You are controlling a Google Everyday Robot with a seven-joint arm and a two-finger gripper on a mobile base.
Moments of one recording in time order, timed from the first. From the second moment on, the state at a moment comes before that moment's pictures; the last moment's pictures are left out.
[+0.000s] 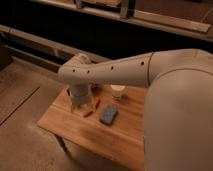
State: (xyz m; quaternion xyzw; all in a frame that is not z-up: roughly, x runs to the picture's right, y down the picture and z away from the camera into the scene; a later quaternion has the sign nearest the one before) arm -0.108 0.103 0.703 -0.26 0.23 0.64 0.68
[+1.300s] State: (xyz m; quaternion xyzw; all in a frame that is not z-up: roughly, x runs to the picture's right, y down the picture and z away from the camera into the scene) arm -0.089 0.036 0.743 -0.22 0.24 0.77 0.56
